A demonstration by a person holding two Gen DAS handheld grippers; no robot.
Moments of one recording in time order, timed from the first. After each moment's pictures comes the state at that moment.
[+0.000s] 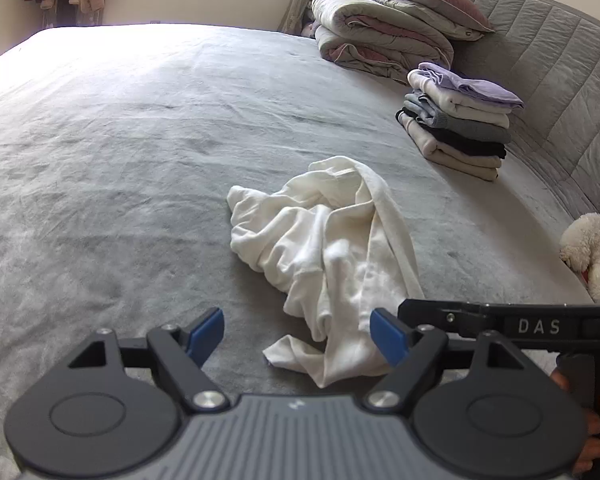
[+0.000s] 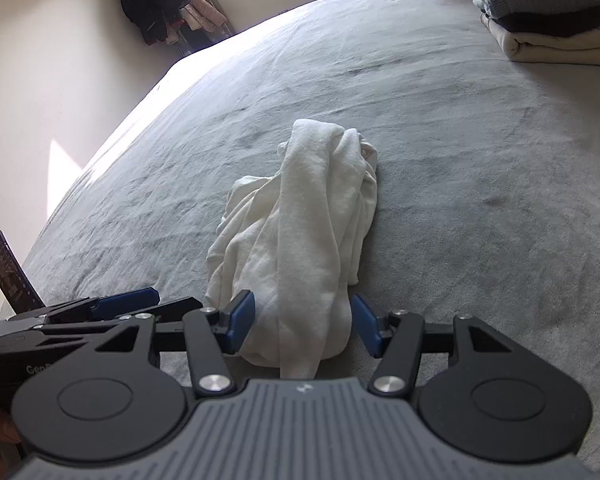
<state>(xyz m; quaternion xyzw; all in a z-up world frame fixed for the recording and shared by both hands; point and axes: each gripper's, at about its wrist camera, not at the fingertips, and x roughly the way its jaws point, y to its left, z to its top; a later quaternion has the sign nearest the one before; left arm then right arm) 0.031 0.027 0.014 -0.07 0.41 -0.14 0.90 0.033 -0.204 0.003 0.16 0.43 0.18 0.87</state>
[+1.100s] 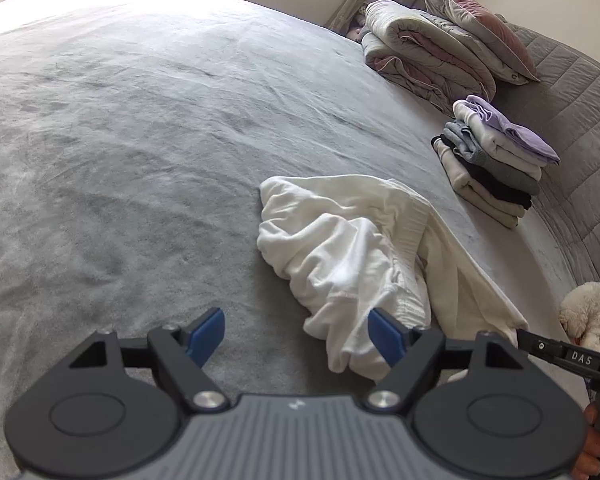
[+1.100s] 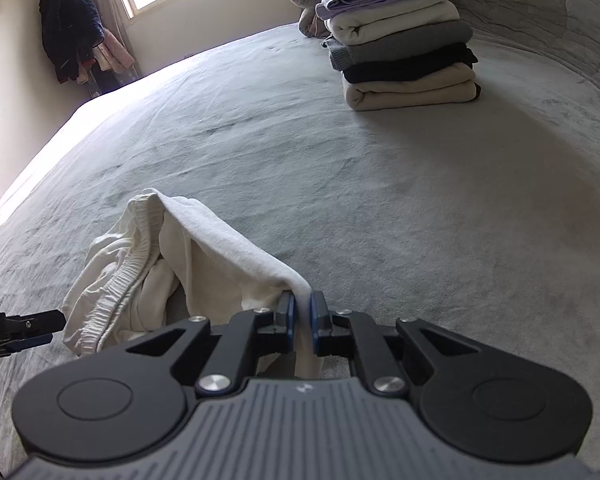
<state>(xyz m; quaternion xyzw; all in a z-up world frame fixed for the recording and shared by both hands) 0.056 0.042 -0.006 -0.17 0.42 -0.12 0.89 0.022 -0.297 0.010 0.13 0.38 0.01 0.92</state>
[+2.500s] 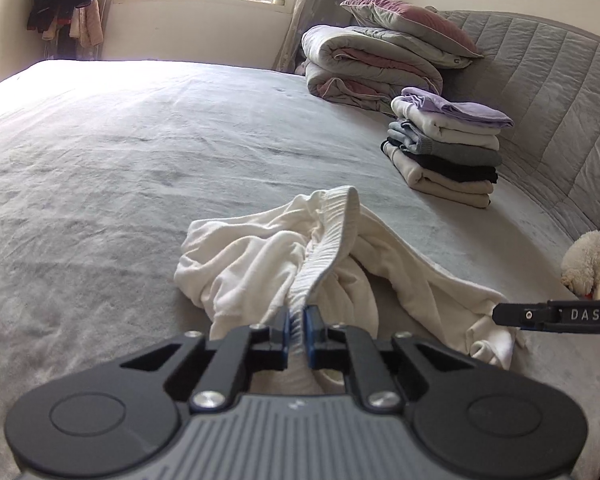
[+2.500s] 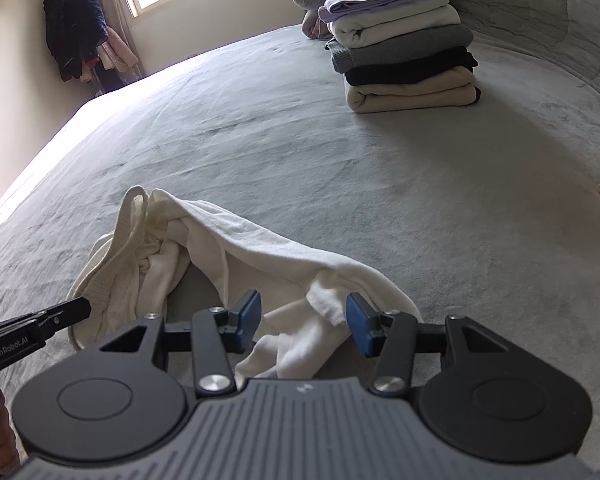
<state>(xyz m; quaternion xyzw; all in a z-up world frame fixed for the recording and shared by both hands) 0.033 -0.007 0.009 -0.08 0.34 -0.14 0.93 0.020 -0.294 0.010 0.12 0.38 0.02 0.92</state>
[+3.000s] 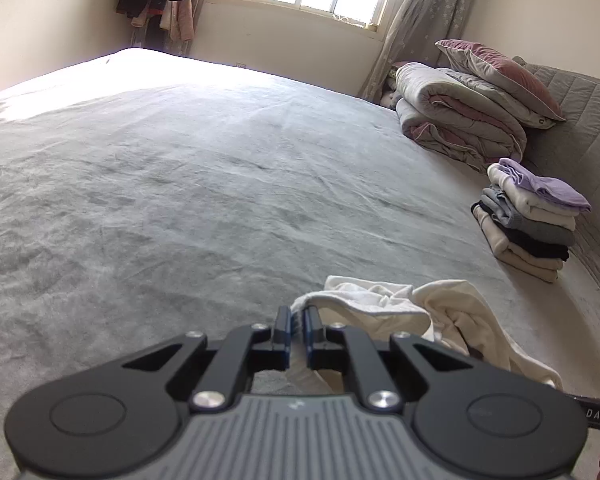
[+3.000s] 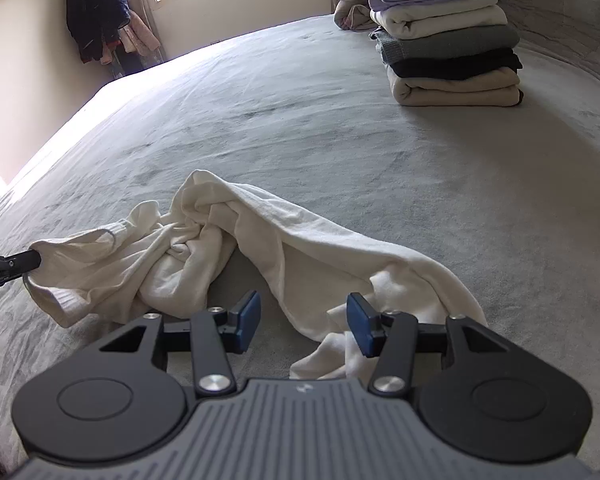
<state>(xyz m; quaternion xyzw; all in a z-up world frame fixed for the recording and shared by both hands) 0.051 0.074 0.038 -0.13 0.33 -0.01 0.93 0.031 -0.261 0.006 0.11 0.39 0.05 0.91</state>
